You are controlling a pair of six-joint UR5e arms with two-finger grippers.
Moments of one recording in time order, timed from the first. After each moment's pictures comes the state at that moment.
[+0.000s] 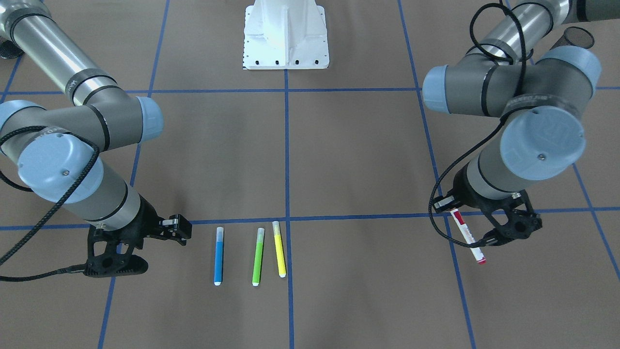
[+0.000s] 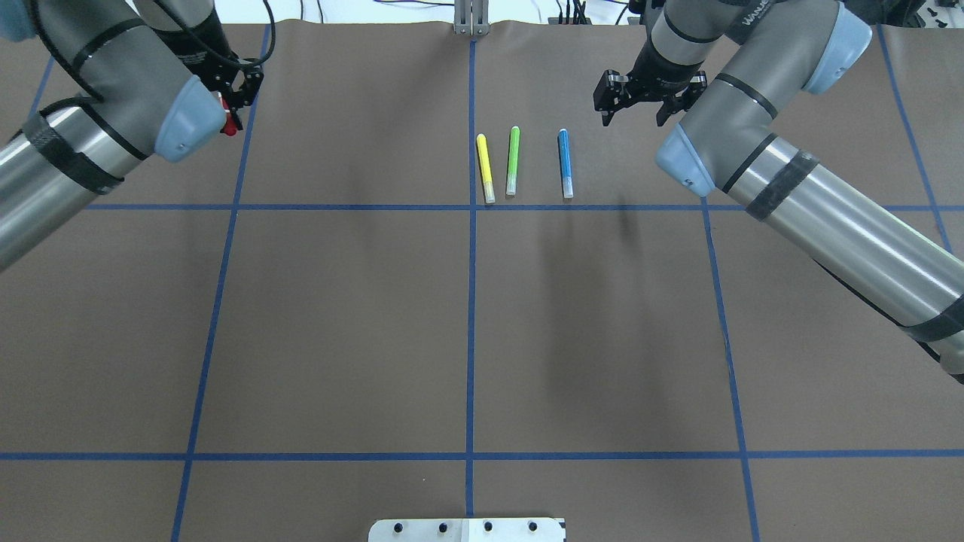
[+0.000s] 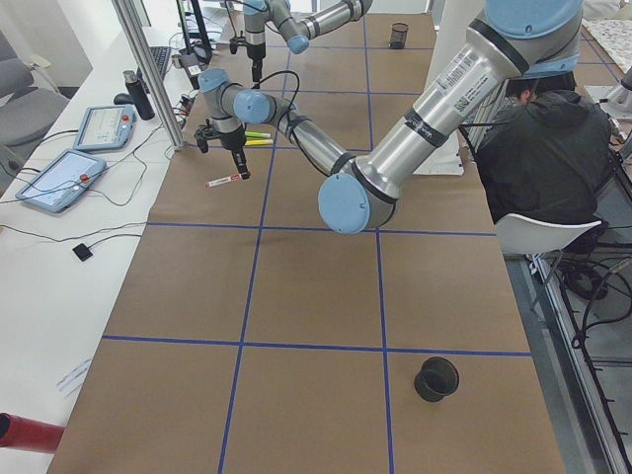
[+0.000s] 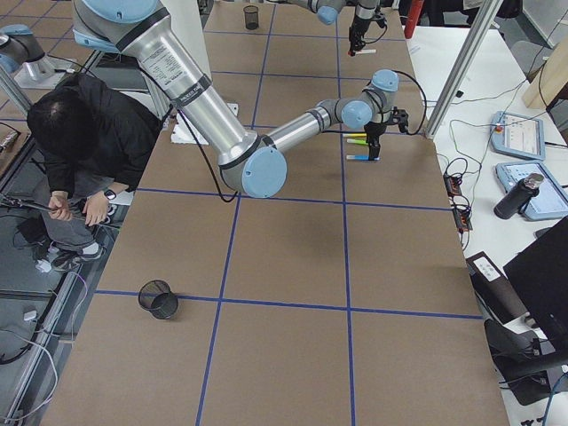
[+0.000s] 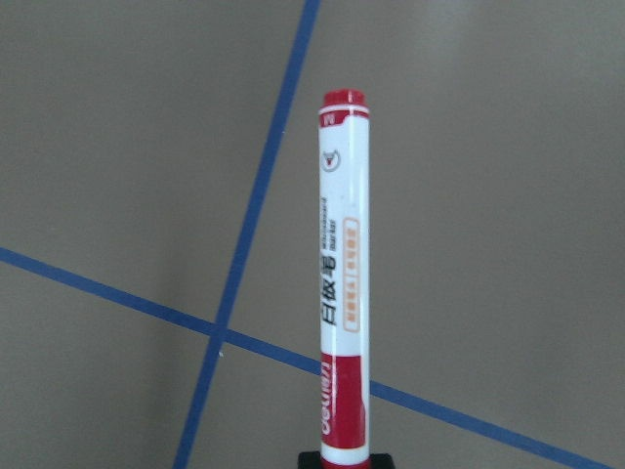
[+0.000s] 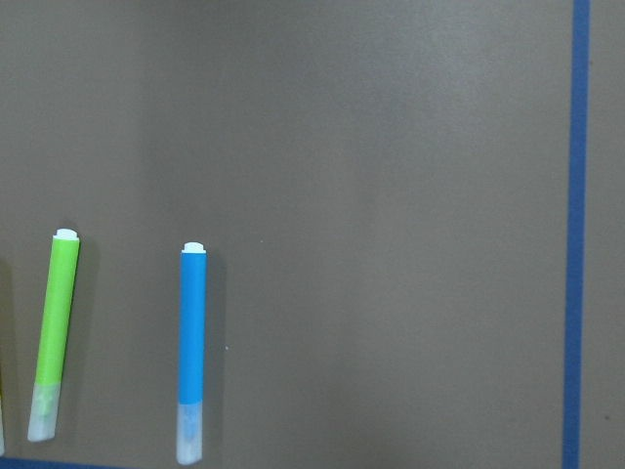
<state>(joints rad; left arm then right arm) -1.05 -2.30 -1.44 -1.28 -2.22 -0.93 0.94 -0.81 1.27 -1.39 2.13 0.83</state>
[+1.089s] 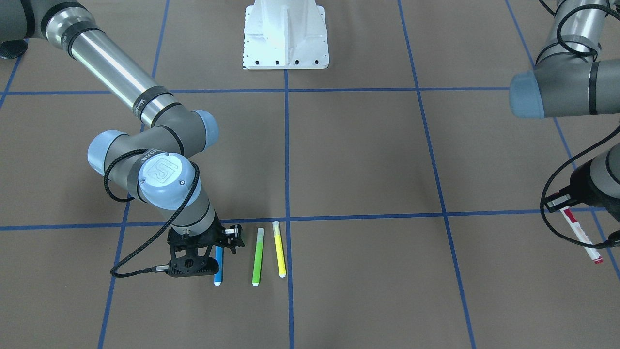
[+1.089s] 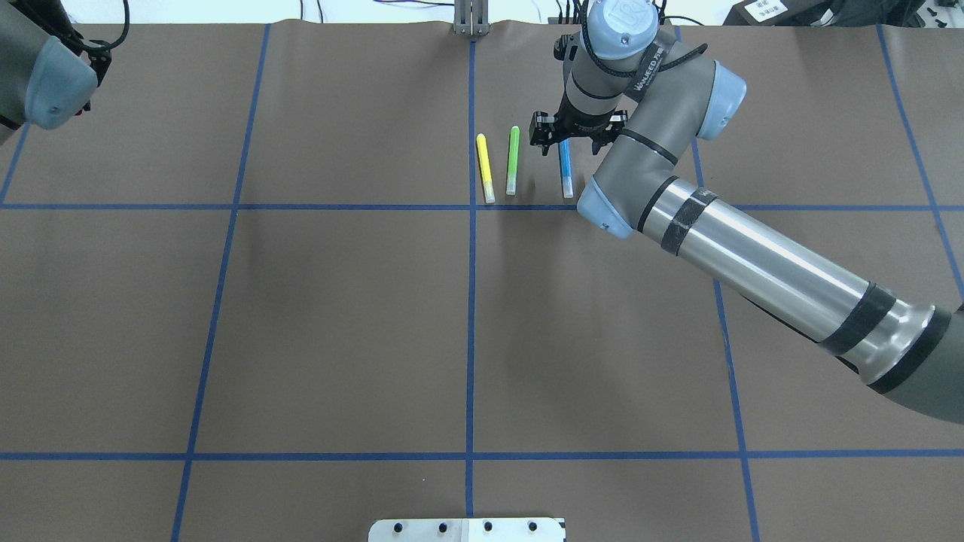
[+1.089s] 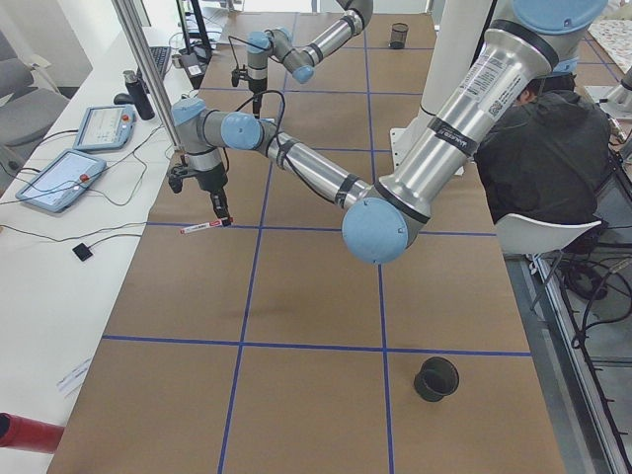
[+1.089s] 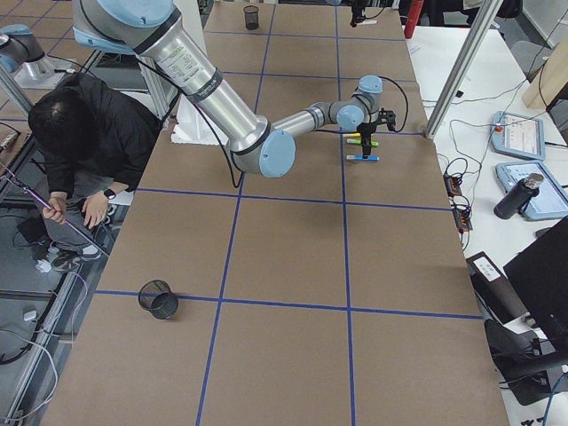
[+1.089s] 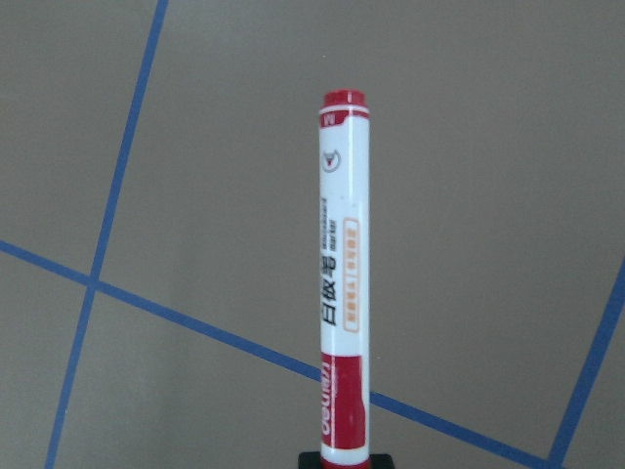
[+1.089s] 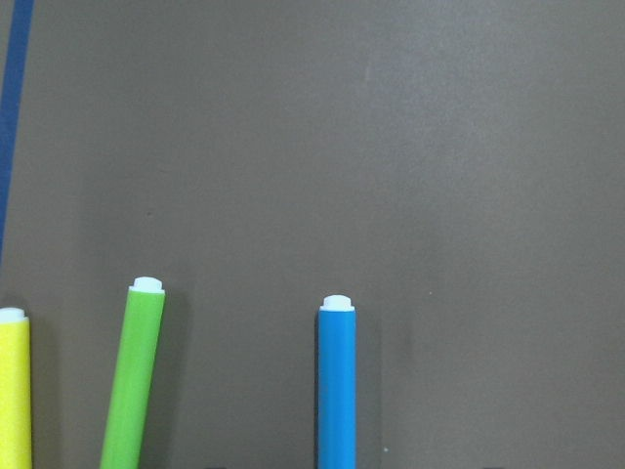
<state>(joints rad) -1.20 -2.18 -1.48 -1.14 -2.12 -0.64 0.80 -0.69 1.04 -1.23 2.00 0.96</state>
